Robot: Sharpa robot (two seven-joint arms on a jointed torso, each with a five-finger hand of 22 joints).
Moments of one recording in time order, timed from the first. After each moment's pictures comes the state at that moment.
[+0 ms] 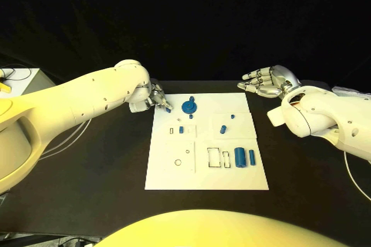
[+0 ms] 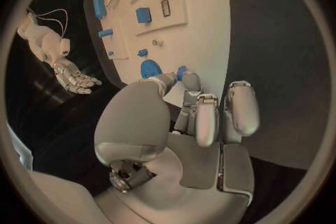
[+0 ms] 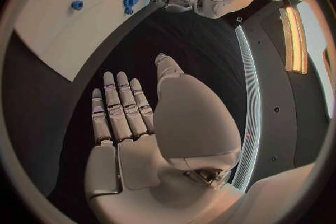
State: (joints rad) left arm 1.28 -0.48 -0.04 0.92 -0.97 0.31 -0.49; left_hand 1.26 -0.09 0.47 0.24 0.18 0.83 0.08 0.69 0.52 1.18 0.00 1.03 0.70 1.47 -0.05 1.52 1.31 0.07 1.37 0.06 1.39 1.24; right arm 1.30 -0.85 -0.16 1.47 -0.56 -0.55 0.05; right_hand 1.42 -0.13 0.02 0.29 0.38 0.78 0.20 0.19 0.18 0.91 0.22 0.22 0.06 0.90 0.20 0.07 0.13 0.15 0.47 0.29 0.06 0.06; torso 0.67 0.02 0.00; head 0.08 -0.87
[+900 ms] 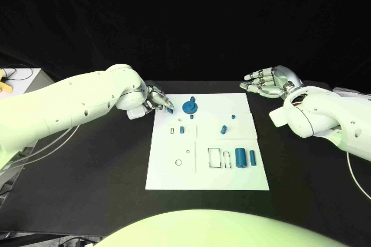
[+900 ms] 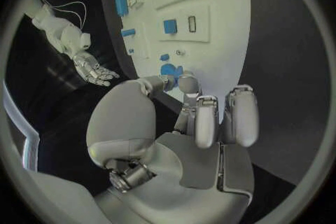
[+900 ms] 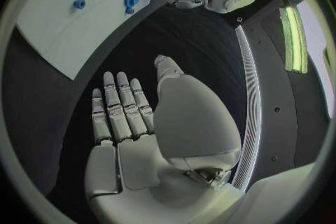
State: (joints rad) left arm 1.28 -0.66 -0.04 1.22 -0.85 0.16 -0.50; left_hand 1.06 -0.18 0.80 0.15 0.34 0.83 0.06 0.84 0.67 1.27 -0.03 1.07 0.69 1.47 -0.08 1.55 1.31 0.07 1.42 0.03 1.45 1.31; right arm 1.30 -0.86 -0.16 1.48 -0.56 -0.54 0.05; right_hand 1.41 -0.12 0.03 0.29 0.43 0.78 0.20 0.19 0.18 0.91 0.22 0.21 0.06 0.90 0.20 0.07 0.12 0.15 0.47 0.29 0.07 0.06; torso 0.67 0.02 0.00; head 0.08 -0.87
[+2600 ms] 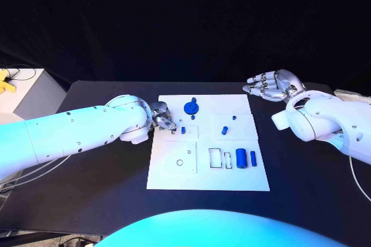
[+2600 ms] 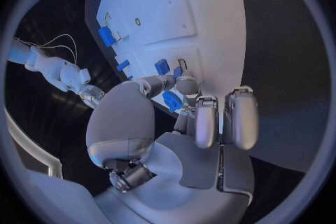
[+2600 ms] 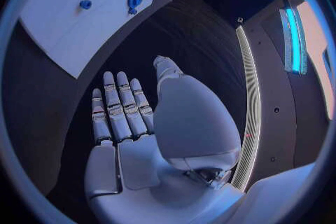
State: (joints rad) left arm 1.17 -0.75 -0.08 1.46 -1.12 -0.05 -0.50; left_hand 1.04 -0.19 0.80 0.15 0.35 0.84 0.06 0.85 0.67 1.29 -0.03 1.08 0.71 1.47 -0.08 1.56 1.31 0.07 1.44 0.02 1.46 1.31; right arm 1.28 -0.86 -0.16 1.47 -0.56 -0.54 0.07; right_hand 1.42 -0.12 0.04 0.28 0.45 0.78 0.20 0.19 0.18 0.92 0.22 0.21 0.06 0.91 0.20 0.07 0.12 0.15 0.47 0.29 0.07 0.06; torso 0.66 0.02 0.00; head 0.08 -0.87
